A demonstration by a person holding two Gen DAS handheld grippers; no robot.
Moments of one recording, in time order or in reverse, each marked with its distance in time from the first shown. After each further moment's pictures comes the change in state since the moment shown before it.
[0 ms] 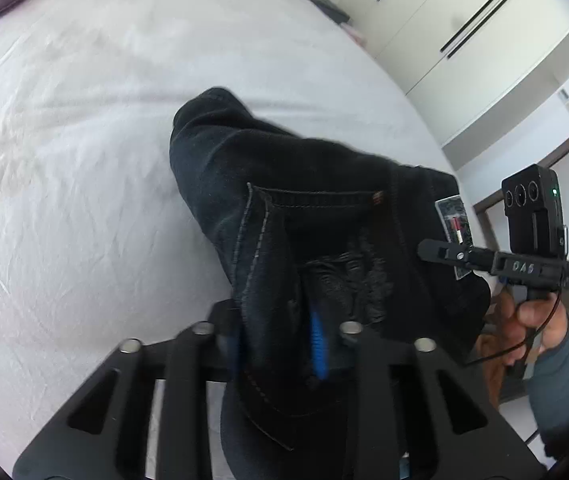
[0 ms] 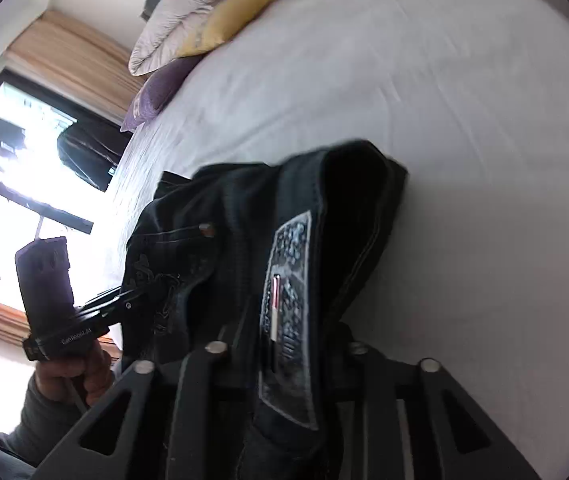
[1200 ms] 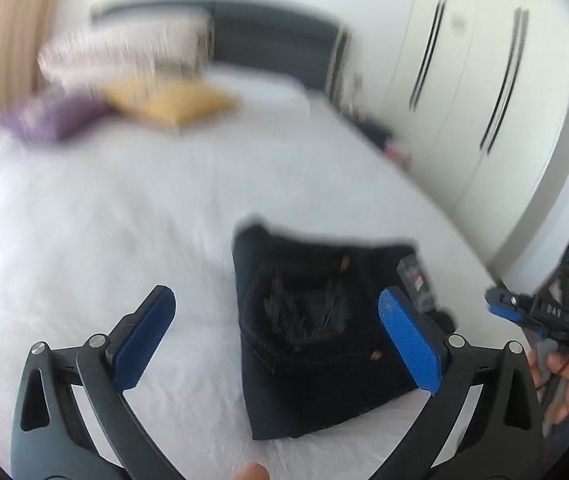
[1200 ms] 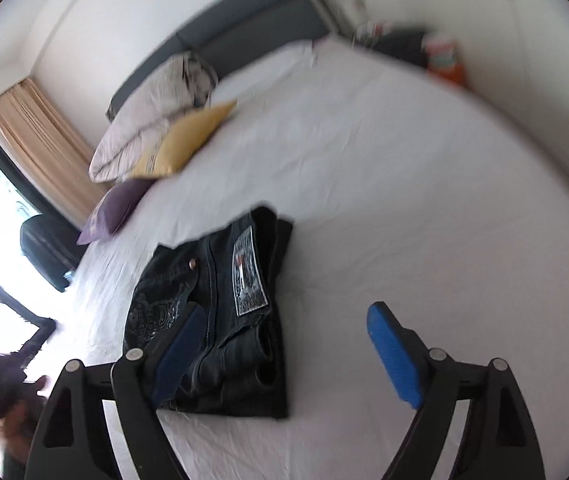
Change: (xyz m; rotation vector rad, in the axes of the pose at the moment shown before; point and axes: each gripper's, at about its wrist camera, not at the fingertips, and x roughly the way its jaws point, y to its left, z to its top) left arm -0.071 -0.042 0.072 0.089 -0.557 0.310; right arm -0.087 -0.031 0.055 0.055 -0.466 -0.226
